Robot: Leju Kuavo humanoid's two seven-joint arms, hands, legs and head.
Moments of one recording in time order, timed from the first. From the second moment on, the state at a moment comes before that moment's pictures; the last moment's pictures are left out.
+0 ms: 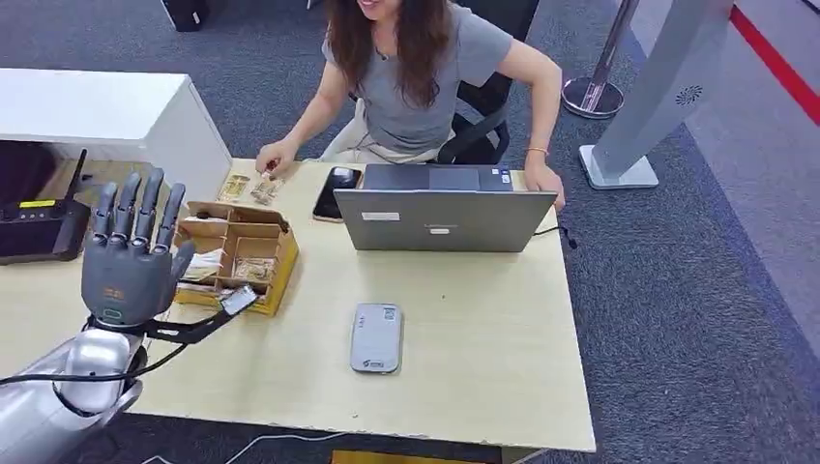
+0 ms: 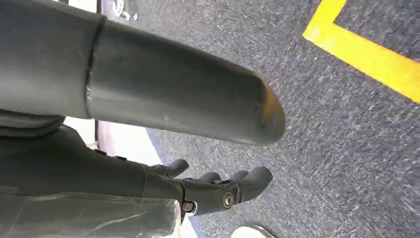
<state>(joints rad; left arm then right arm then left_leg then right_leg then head) -0.42 0.76 -0.87 -1.58 -1.53 0.55 0.69 -0.07 0.09 -0.69 -0.22 1.49 -0.20 0.21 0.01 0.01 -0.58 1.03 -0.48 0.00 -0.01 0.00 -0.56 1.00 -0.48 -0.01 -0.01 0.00</state>
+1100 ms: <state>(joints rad) 0.00 0.41 -0.39 -1.56 -1.53 0.39 0.29 -0.06 0.09 -0.71 -0.22 1.50 -0.19 0.22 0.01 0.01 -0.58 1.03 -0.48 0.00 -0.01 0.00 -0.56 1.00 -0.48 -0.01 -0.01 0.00</state>
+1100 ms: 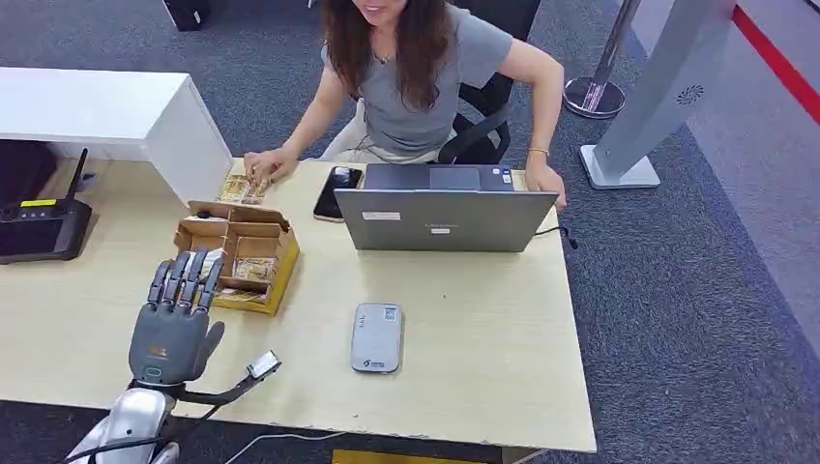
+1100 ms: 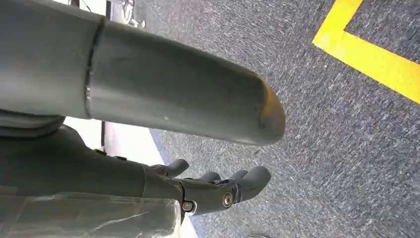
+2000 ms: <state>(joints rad) 0.05 0.21 -0.10 -1.48 -1.52 0.26 0.12 -0.06 0.09 -0.73 -0.22 1.54 -0.17 0.21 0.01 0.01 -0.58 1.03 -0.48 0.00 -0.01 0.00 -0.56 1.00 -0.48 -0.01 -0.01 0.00</state>
